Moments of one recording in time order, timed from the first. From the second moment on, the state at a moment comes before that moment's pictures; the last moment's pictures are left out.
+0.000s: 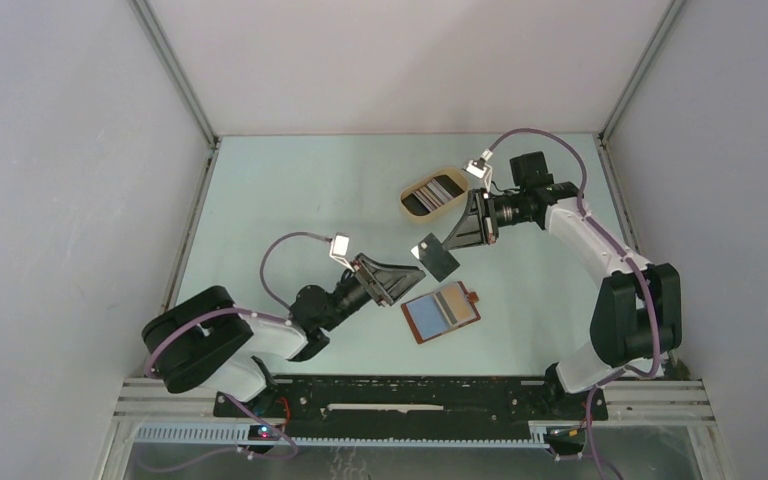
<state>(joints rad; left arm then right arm) -0.91 1.44 0.26 1.46 0.05 -1.04 0.23 1.55 1.22 -0.64 -1.43 -0.14</state>
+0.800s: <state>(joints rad) -0.87 1.48 0.30 1.48 0.07 -1.04 0.29 1.58 1.22 -0.68 -1.34 -0.21</state>
